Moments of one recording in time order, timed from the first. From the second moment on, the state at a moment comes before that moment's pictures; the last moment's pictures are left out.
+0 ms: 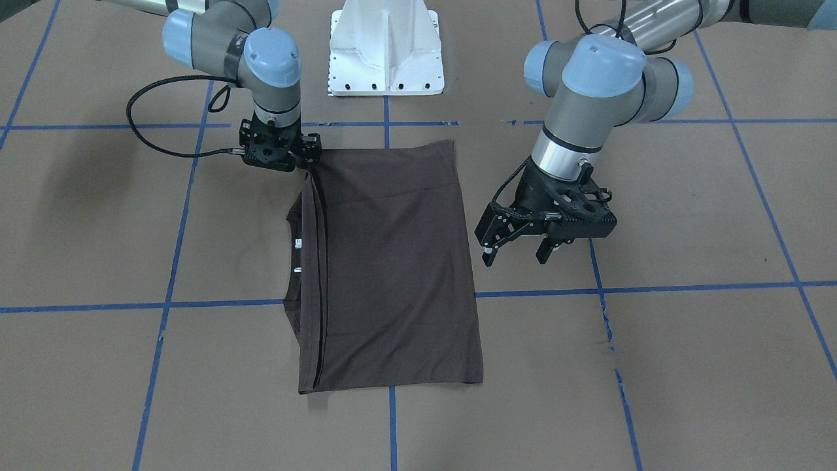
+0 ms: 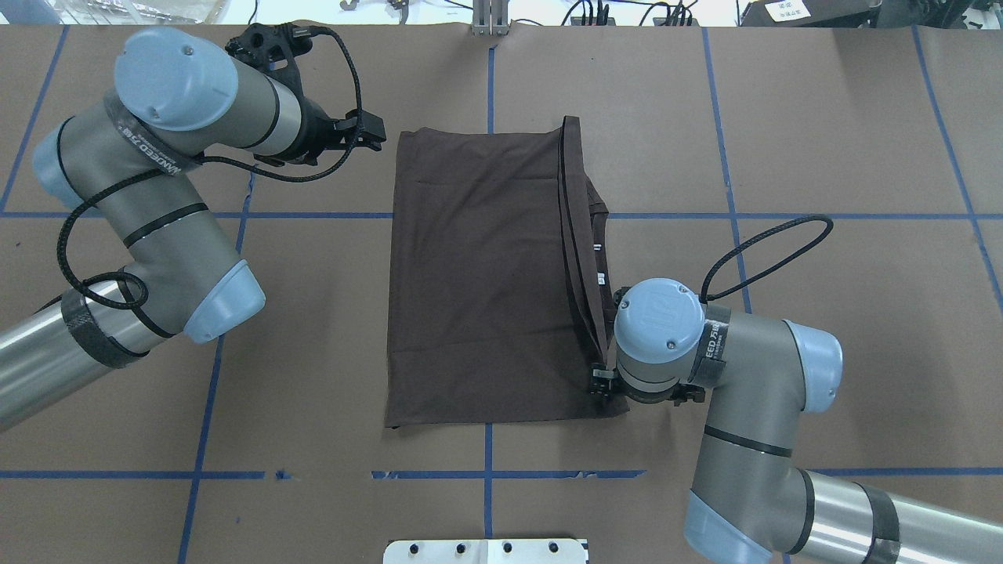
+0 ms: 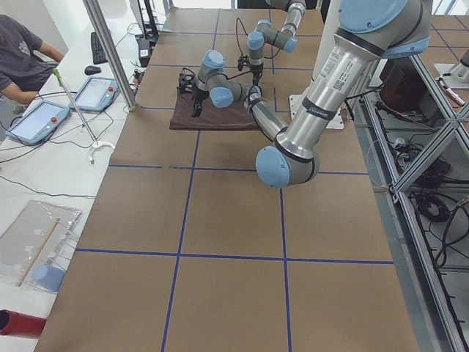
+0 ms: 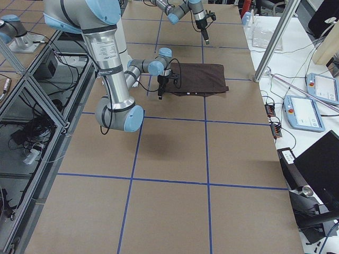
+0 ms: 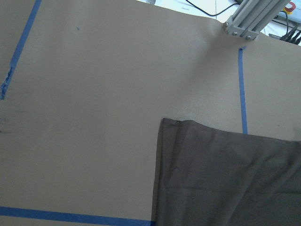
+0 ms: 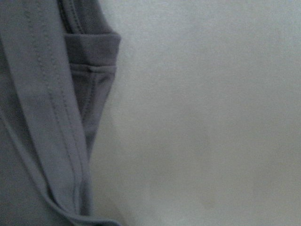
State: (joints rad) left arm -0.78 -2.15 -1.66 -1.93 -1.82 -1.27; right arm 0.39 -1.17 1.85 -1.73 1.86 1.37
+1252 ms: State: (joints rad) left arm -0.78 -2.15 -1.68 -1.93 -1.88 -1.27; right arm 0.56 -1.08 1.85 -1.57 1.87 1.24
